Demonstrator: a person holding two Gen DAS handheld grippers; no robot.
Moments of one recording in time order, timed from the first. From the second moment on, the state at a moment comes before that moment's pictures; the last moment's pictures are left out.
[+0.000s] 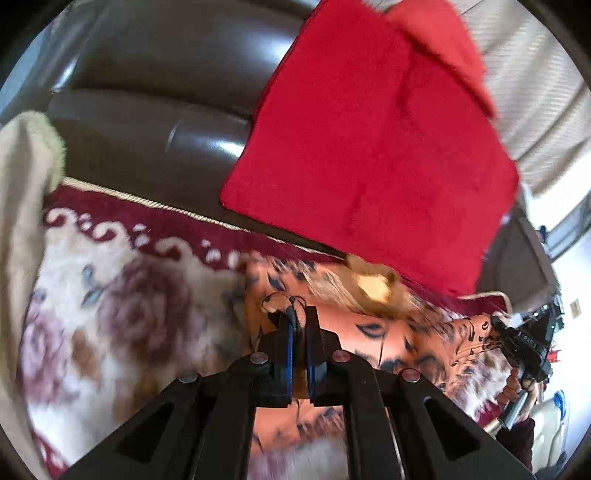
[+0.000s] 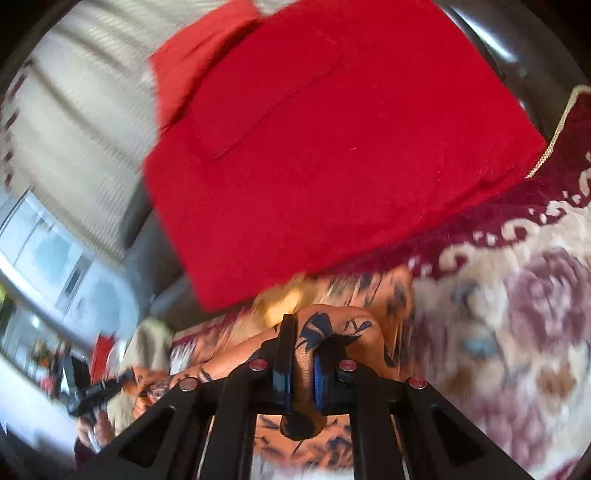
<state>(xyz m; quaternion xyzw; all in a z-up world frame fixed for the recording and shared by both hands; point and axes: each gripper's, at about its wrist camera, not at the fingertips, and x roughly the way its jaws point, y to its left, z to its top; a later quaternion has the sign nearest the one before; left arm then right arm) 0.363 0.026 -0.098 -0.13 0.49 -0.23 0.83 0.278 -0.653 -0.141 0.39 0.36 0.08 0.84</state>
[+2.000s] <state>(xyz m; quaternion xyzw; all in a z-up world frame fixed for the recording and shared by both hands) 0.291 -0.057 -0.158 0.03 0.47 -0.07 0.88 0.258 -0.569 -0.221 0.28 0.45 0.06 0.85</state>
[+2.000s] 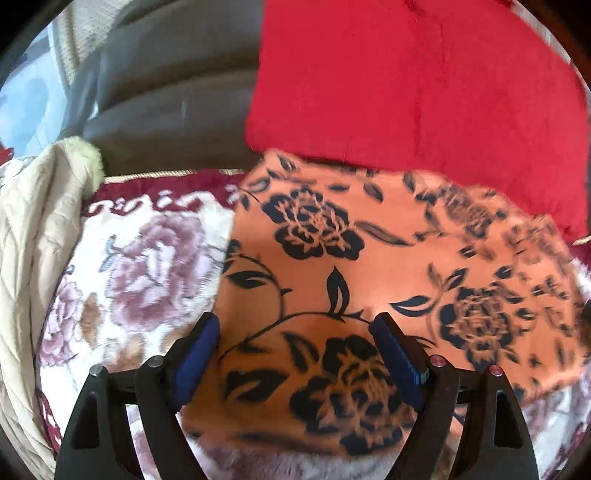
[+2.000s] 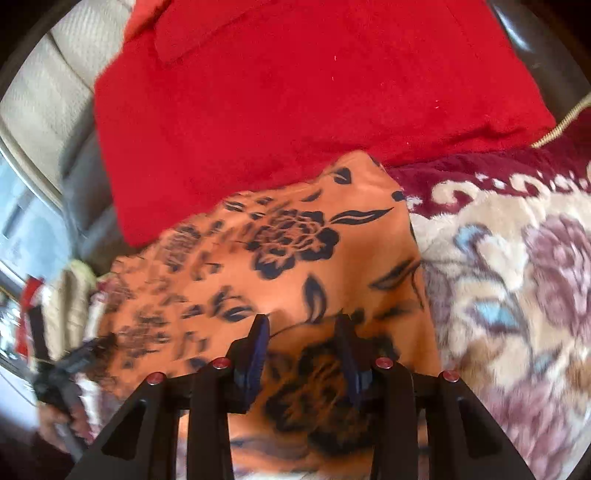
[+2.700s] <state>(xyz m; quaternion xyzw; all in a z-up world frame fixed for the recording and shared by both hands) 0.245 -0.068 -0.176 0.08 0.40 -0.01 0.91 0.226 -0.523 -0.213 0.28 0.44 0.07 0.85</state>
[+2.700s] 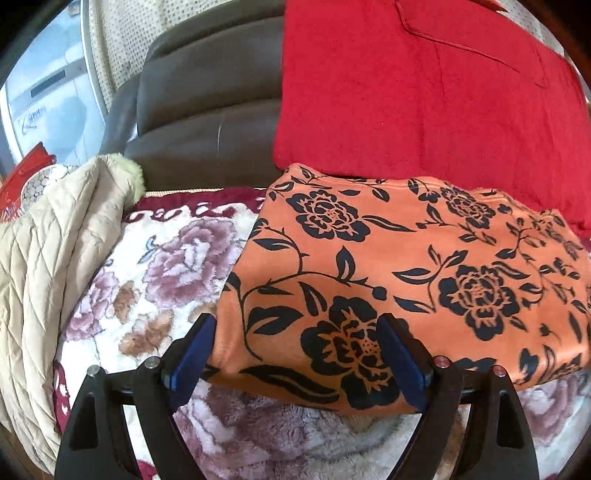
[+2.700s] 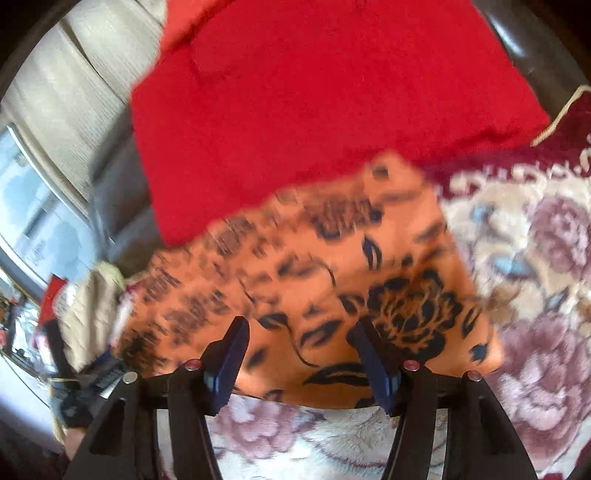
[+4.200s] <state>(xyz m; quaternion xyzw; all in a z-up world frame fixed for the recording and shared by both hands) 0.237 -0.151 -0.193 0.14 0.43 -0.11 0.89 0.165 -0.593 -0.232 0.48 0.36 0.09 0.80</state>
